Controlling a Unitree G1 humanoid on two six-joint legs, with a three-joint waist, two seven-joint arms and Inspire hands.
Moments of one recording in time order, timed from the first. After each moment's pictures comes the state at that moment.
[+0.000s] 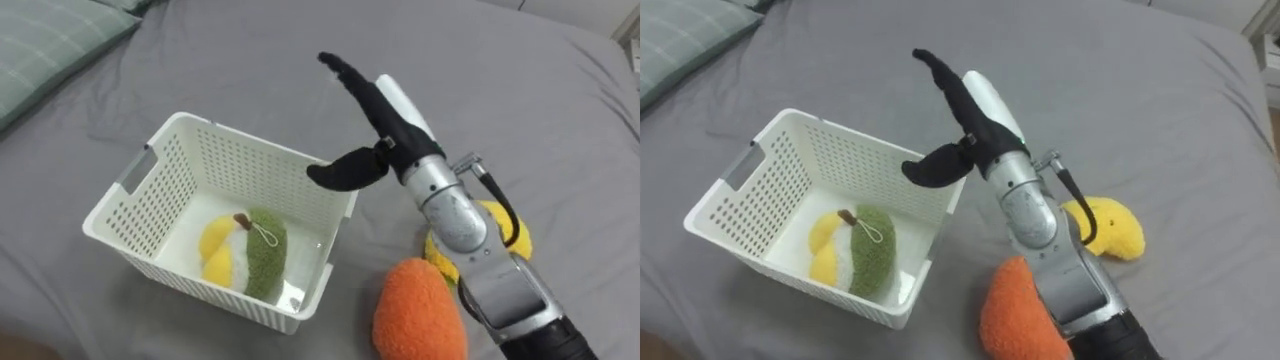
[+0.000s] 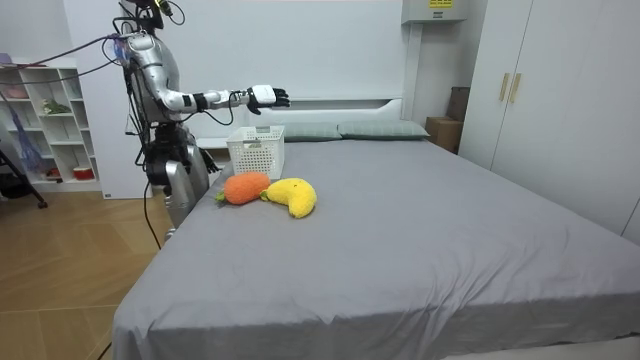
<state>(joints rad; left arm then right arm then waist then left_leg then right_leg) 0.13 0.21 0.00 1.03 0.27 0.12 0.34 -0.25 -0.27 0.32 0.01 -0.26 0.08 -0.05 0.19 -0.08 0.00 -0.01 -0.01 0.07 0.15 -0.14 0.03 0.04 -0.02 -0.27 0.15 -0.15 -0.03</state>
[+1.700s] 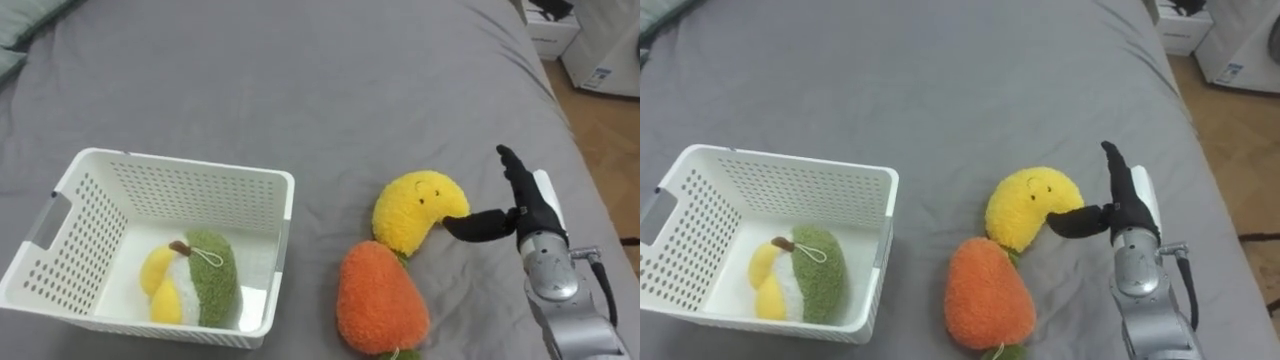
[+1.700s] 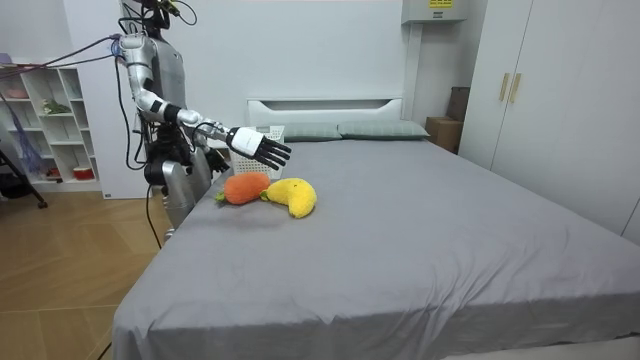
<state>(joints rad) 0.15 0.20 0.07 1.02 0.26 0.09 0.34 -0.16 -0.35 0.02 0.46 -0.16 0.09 -0.16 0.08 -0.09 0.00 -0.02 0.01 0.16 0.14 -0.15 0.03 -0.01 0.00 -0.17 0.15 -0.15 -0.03</state>
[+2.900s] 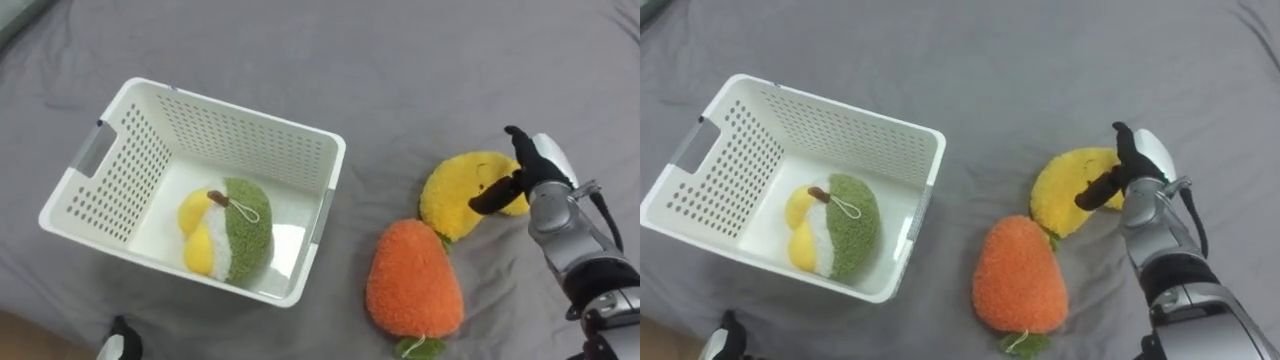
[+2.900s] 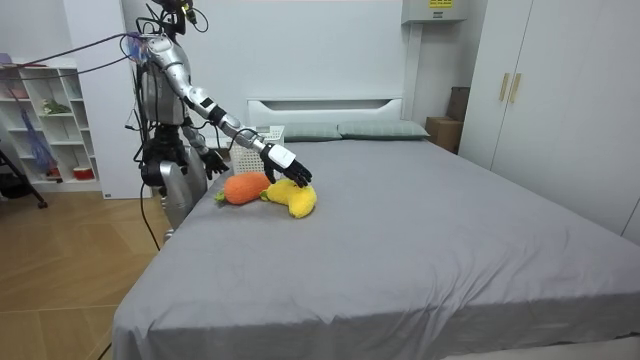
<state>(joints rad) 0.01 0.23 -0.06 1.07 0.22 -0.01 0.34 -0.61 -0.45 0.24 1.14 -0.36 0.04 -0.15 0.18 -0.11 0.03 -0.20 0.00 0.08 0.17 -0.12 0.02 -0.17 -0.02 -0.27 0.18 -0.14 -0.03</state>
